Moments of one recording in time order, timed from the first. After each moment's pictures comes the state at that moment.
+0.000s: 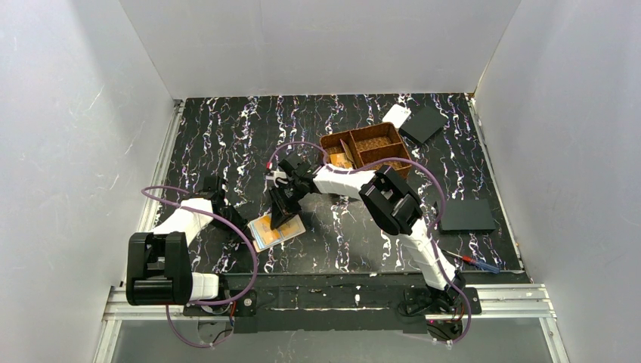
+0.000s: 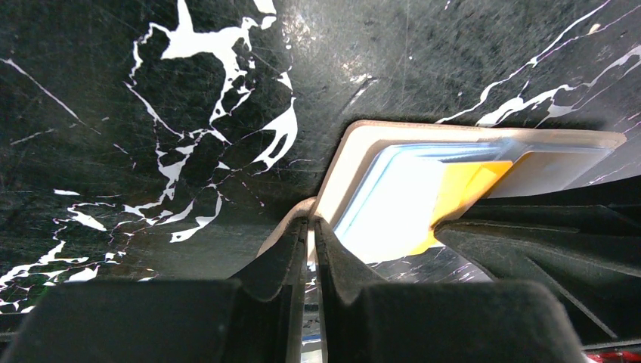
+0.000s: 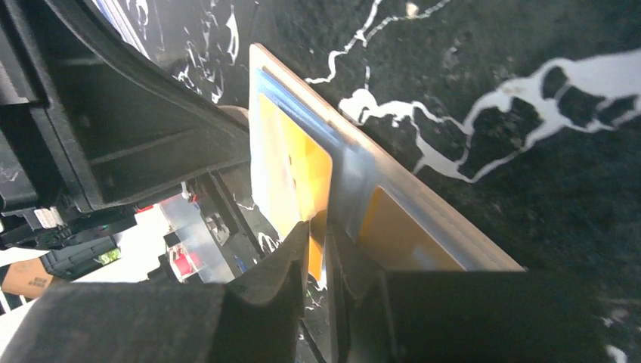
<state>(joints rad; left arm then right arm) -0.01 1.33 0.61 -0.71 0.25 -0.72 0.93 2.35 1.75 -0.43 -0.76 0.52</state>
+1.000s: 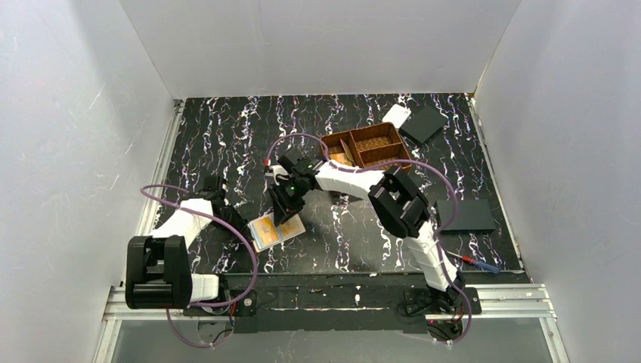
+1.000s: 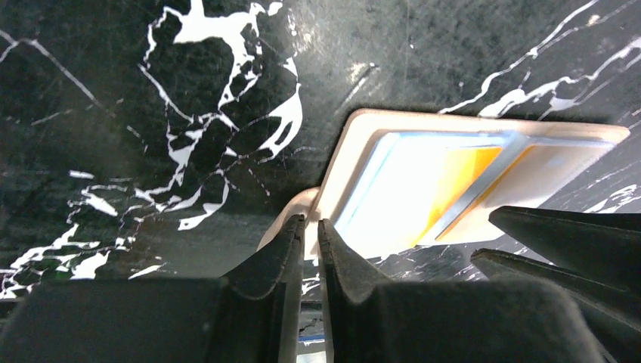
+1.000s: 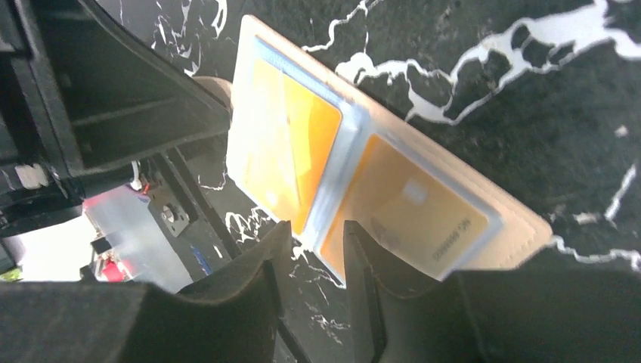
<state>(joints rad) -0.01 1.32 0.62 -0.73 0.24 -0.72 0.94 2.28 1.78 -0.56 -0.63 0.38</state>
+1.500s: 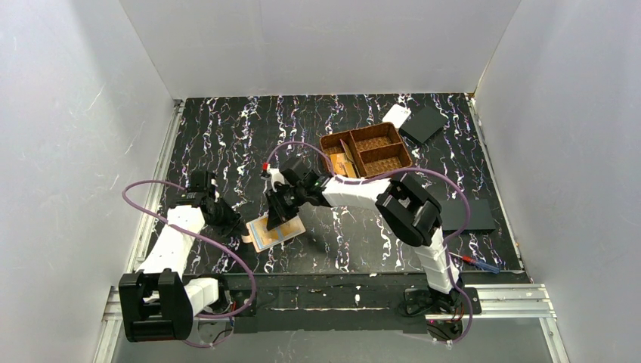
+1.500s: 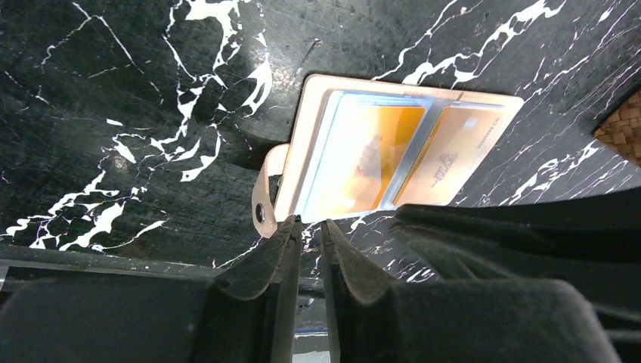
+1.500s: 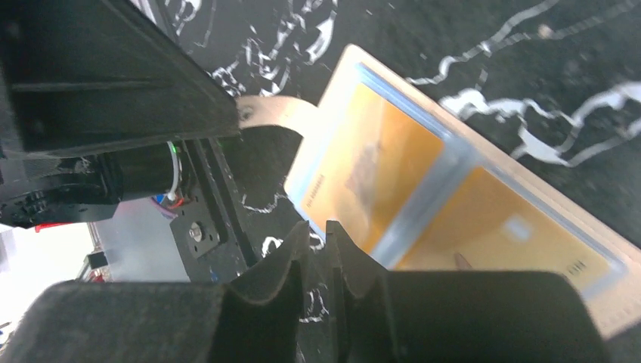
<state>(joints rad) 0.02 1.11 0.70 -0.87 0.21 -0.71 0.99 2.12 1.48 -0.15 -0.63 0.45</state>
